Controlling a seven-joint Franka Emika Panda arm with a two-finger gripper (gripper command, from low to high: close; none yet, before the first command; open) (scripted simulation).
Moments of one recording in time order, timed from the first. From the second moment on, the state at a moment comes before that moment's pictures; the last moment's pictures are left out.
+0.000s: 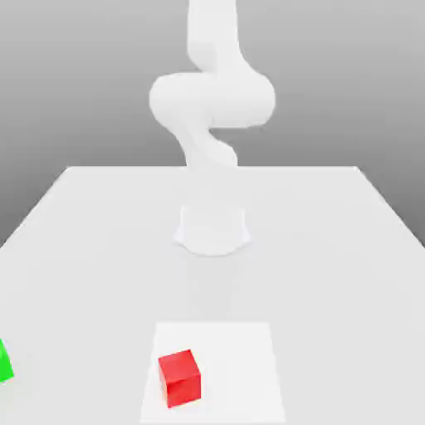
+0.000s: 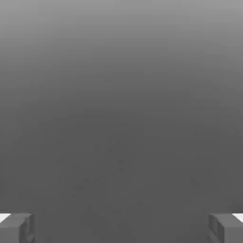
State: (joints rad) arm 0.02 -0.71 -0.03 -2.33 0.01 2.34 0.75
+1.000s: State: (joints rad) arm 0.03 0.33 -0.11 -2.54 0.14 2.87 0.22
